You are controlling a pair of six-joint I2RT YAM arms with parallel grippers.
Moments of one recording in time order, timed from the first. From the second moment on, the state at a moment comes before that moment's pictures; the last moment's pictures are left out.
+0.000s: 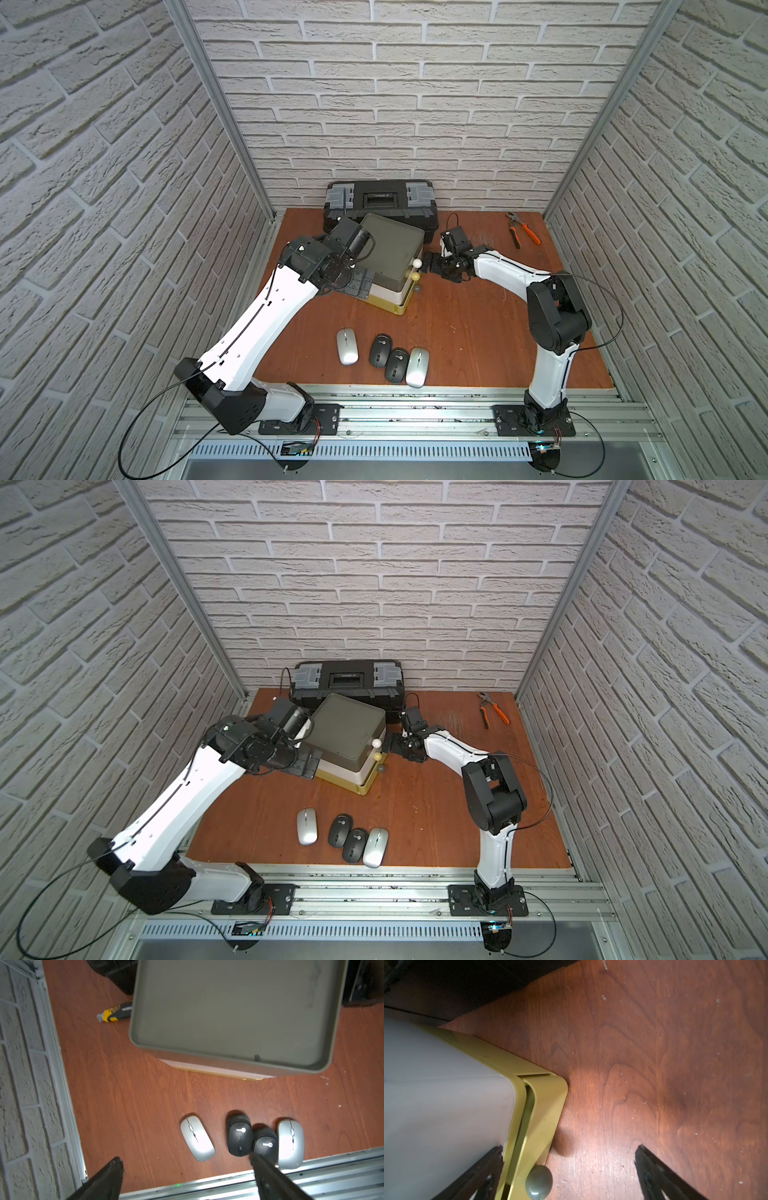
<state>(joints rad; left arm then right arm) -0.58 1.38 1.67 -1.41 -0.24 -0.23 0.38 1.93 1.38 -0.47 -0.13 0.62</state>
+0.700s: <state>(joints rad) -0.25 1.78 1.93 -1.16 0.01 0.13 0.39 1.83 1.15 -0.32 -0.30 0.65</state>
